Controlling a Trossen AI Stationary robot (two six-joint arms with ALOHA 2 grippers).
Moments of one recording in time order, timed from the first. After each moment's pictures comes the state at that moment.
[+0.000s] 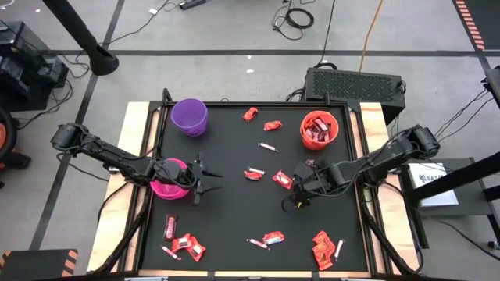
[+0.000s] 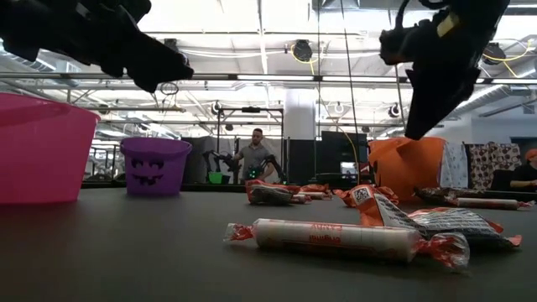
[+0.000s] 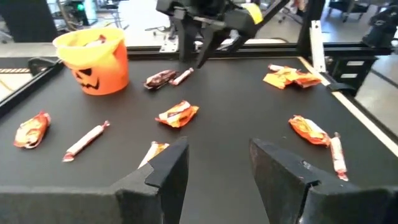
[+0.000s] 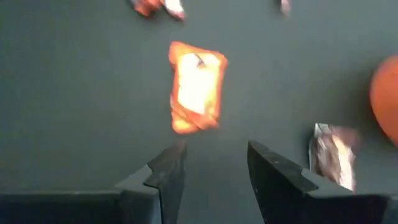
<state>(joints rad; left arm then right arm) -0.26 1.05 0.34 0.46 -0.20 -0.05 0.34 1.43 0.94 -0.82 0.40 0.93</state>
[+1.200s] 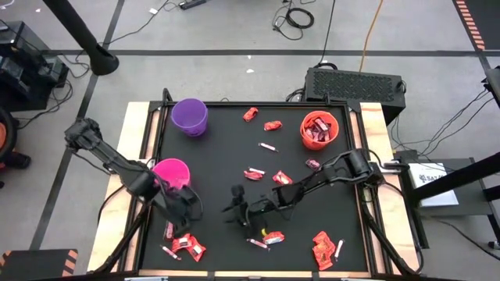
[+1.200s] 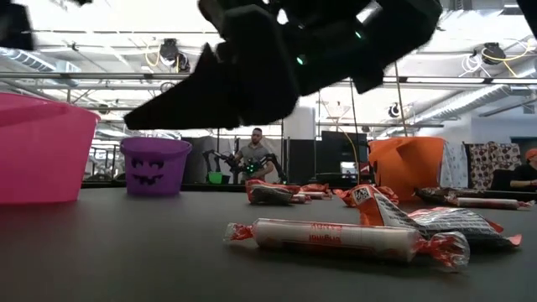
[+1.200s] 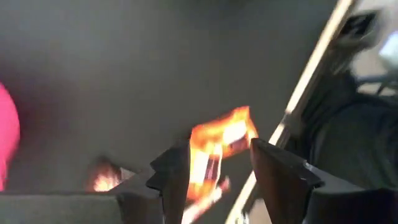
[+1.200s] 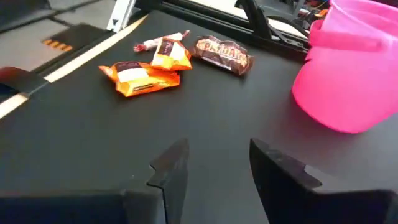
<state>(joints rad) -0.64 1.25 0.96 -0.82 0.06 -1.23 0.28 2.16 1.26 0.51 0.05 -0.17</state>
